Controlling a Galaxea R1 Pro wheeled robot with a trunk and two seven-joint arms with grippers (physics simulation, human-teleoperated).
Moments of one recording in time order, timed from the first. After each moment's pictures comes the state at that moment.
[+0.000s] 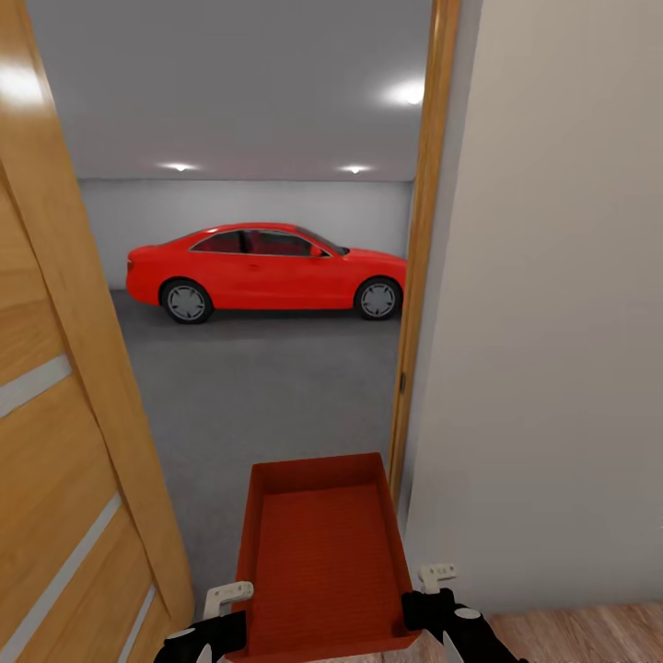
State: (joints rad) left arm -0.28 -0.06 0.02 -0.69 0.16 0.32 0.06; right arm -0.38 0.04 0.05 -0.55 0.02 0.18 0.10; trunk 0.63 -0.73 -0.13
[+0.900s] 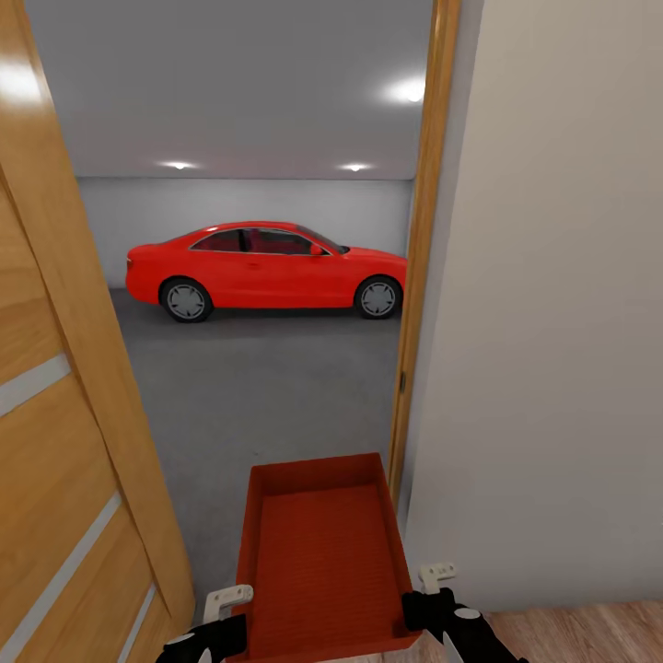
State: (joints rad) left arm -0.28 -0.06 0.02 -0.66 0.18 0.30 0.05; right arm -0.38 0.04 0.05 -0.55 0.04 0.18 0.10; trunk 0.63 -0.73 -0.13
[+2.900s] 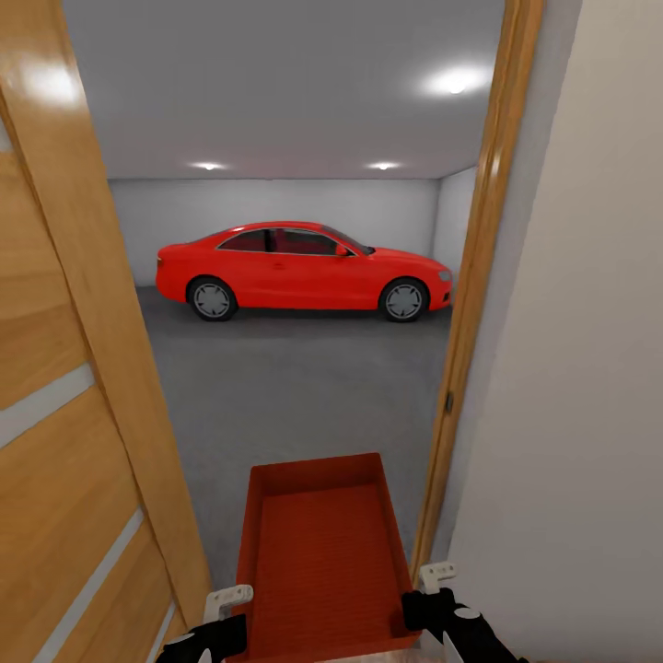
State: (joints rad) left arm -0.28 -0.06 0.02 -0.66 0.18 0.30 0.05; right arm -0.38 0.04 0.05 -0.55 0.04 0.18 0.10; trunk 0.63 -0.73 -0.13
